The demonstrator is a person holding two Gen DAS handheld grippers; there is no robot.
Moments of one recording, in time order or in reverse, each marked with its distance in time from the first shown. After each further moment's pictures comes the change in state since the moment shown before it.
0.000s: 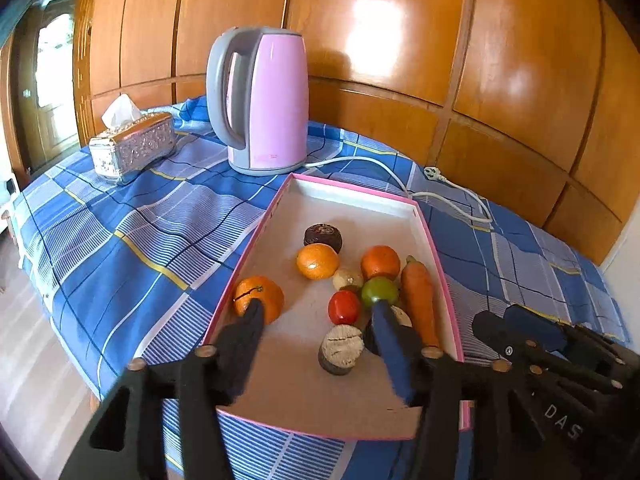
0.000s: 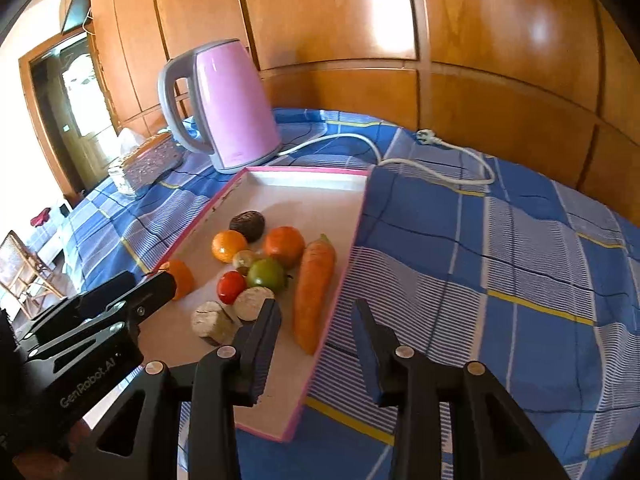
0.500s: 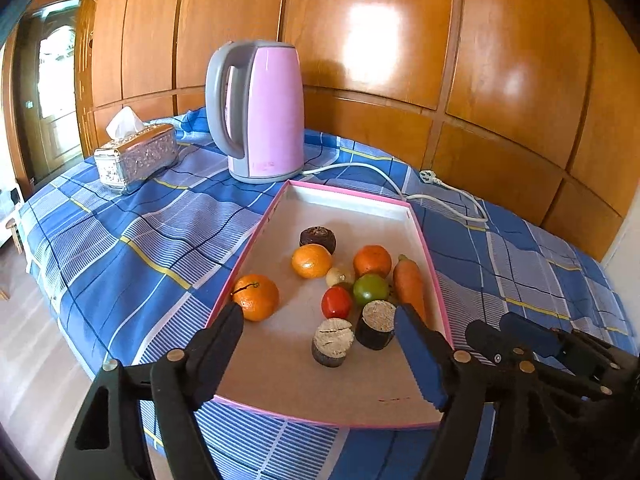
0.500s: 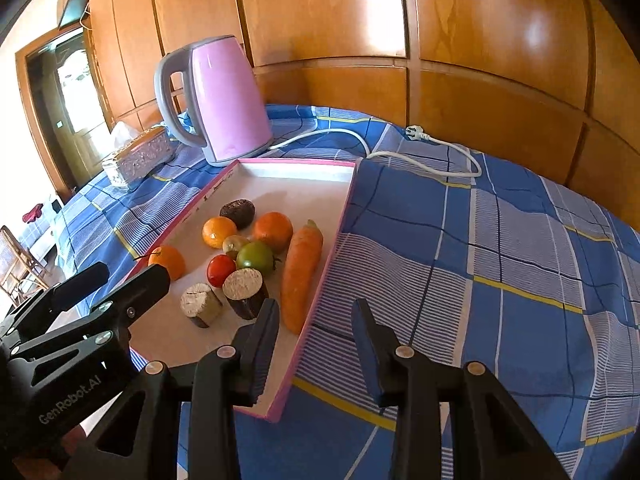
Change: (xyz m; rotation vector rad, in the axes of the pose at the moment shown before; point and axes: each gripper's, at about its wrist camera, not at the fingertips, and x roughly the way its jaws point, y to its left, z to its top) left arm -0.013 -0.009 -0.007 0.019 -0.035 0.019; right arm -0.006 -0.002 -0.012 -0.004 0.005 -0.031
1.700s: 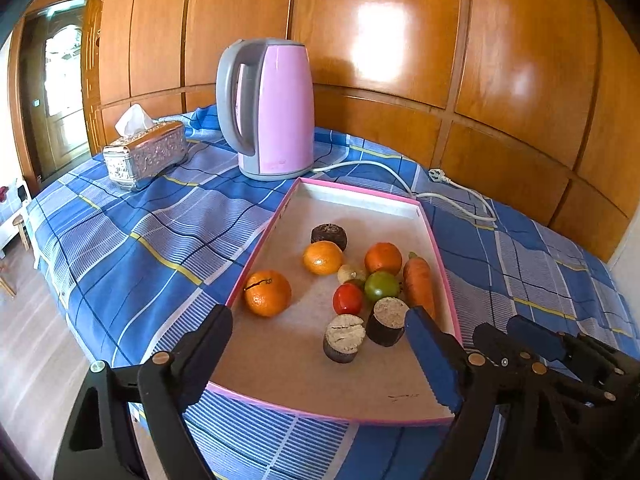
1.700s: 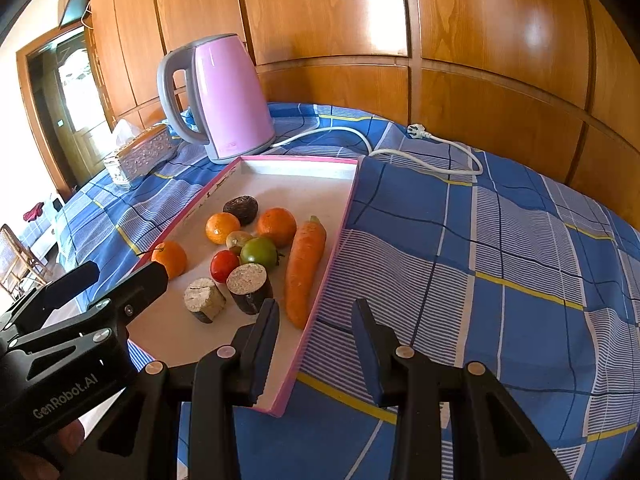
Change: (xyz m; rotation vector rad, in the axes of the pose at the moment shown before) left arm -0.002 0.004 -0.001 -0.008 0.011 0.030; right arm -0.001 0.004 -0.003 -0.002 0.004 0.000
